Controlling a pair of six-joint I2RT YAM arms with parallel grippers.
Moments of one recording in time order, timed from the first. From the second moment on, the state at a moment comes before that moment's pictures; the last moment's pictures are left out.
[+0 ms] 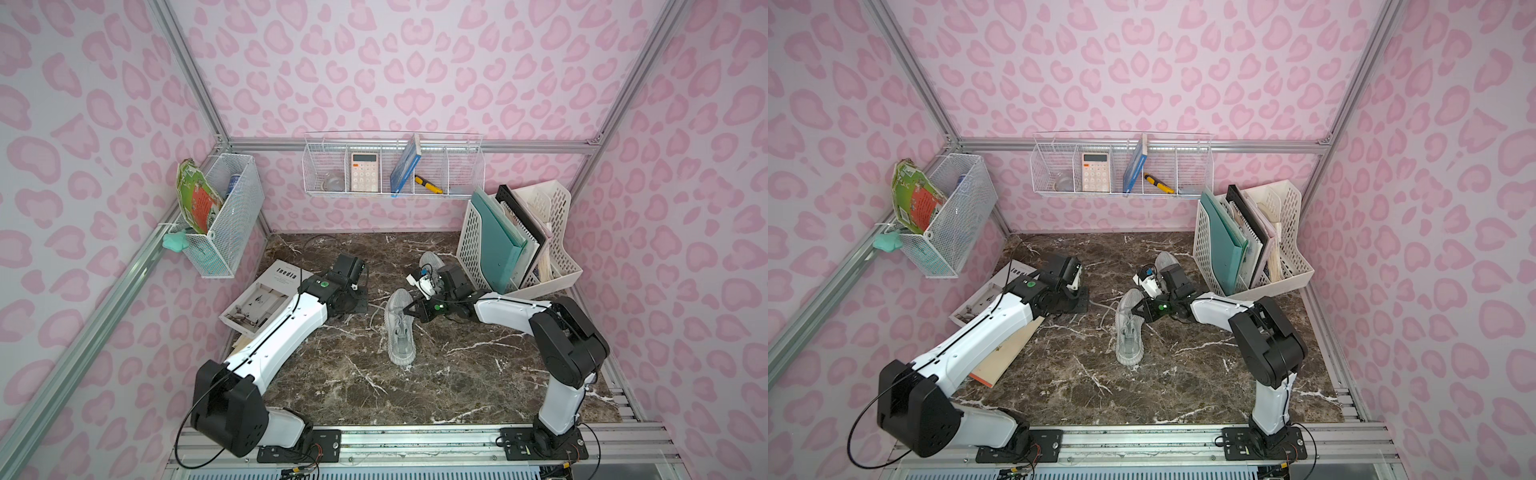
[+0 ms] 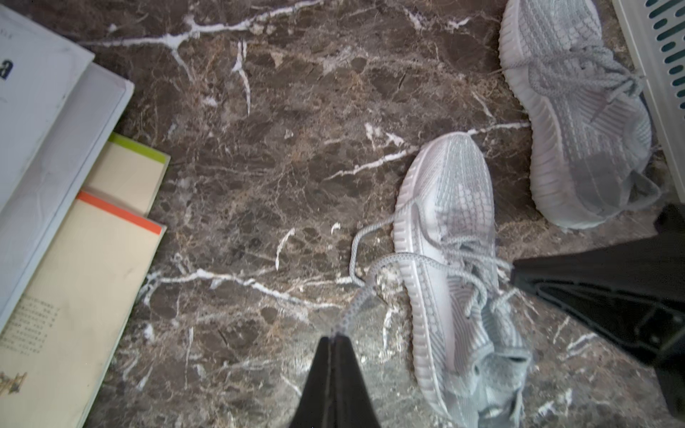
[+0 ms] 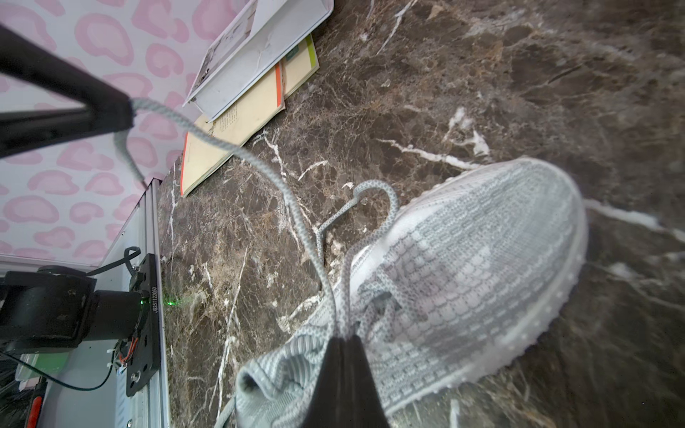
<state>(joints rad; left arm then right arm) -0.42 1.47 1.23 -0.82 -0.12 -0.36 0.61 1.84 1.05 0.06 -0.66 0.19</state>
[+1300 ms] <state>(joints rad) -0.31 1.76 1.29 -0.68 0.25 -0.28 0.63 1.84 0.95 0.32 -0.59 0.32</state>
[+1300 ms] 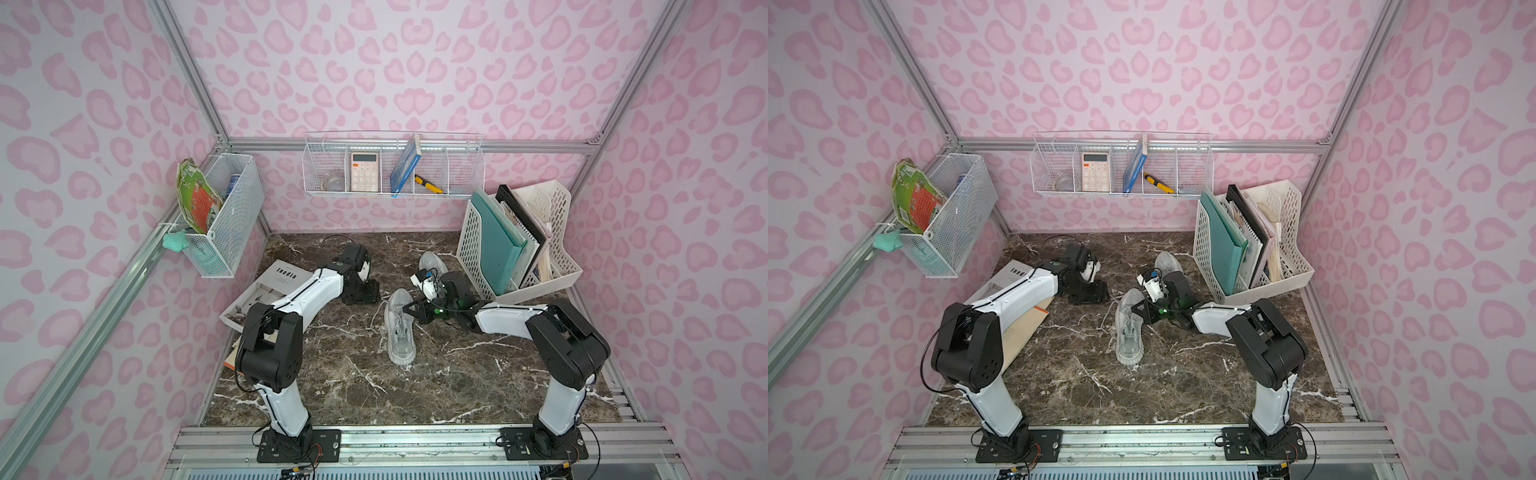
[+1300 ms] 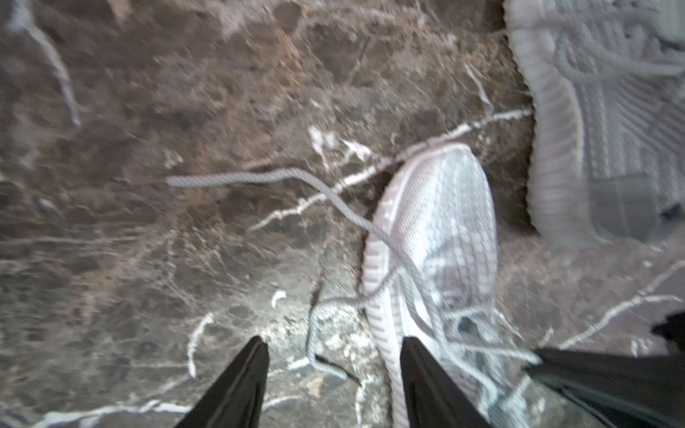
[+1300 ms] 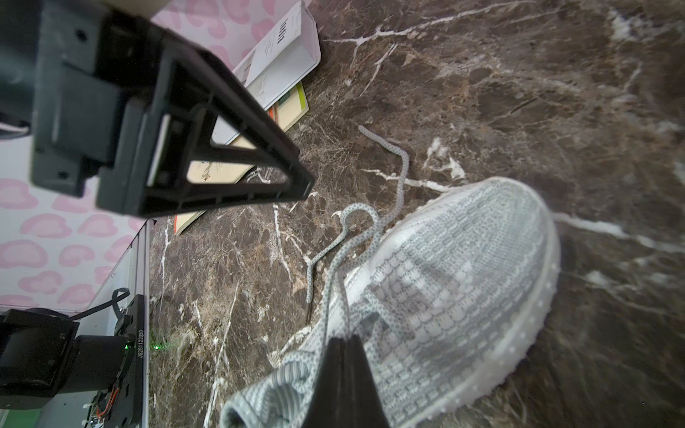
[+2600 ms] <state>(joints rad) -0.35 1.90 1.30 -0.58 0.48 -0.31 0.63 1.83 0.95 0.35 -0.58 0.36</state>
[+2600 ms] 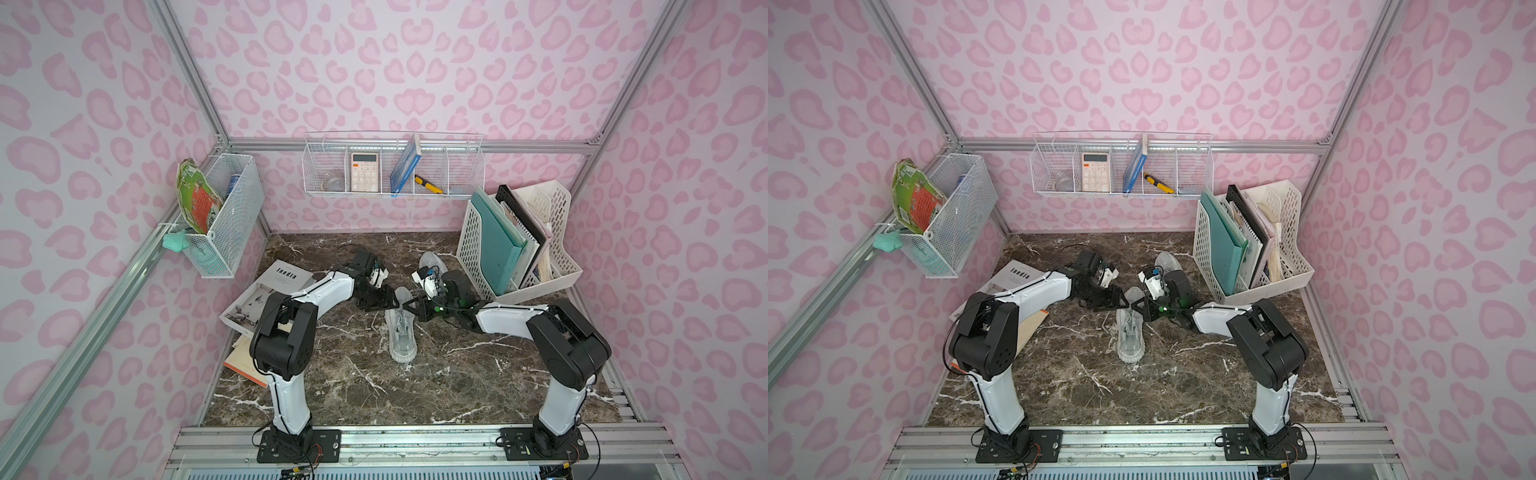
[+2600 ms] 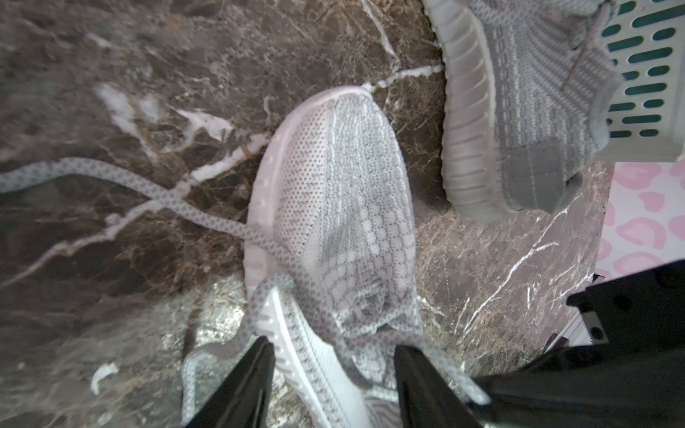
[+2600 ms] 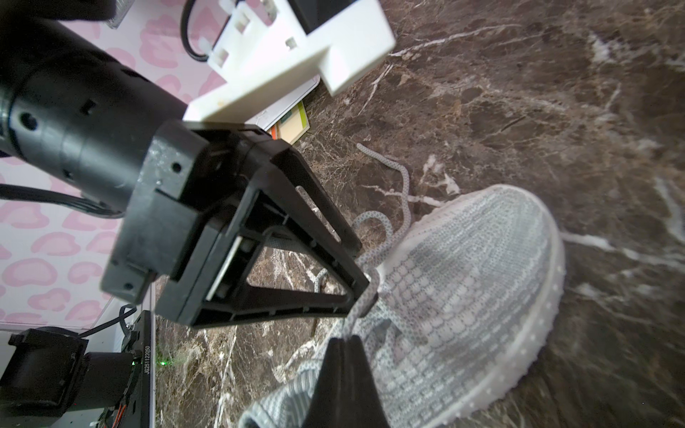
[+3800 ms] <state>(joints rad) -0.36 1.86 1.32 -0.67 0.41 -0.25 0.62 1.85 0.97 0.31 -0.56 0.36</state>
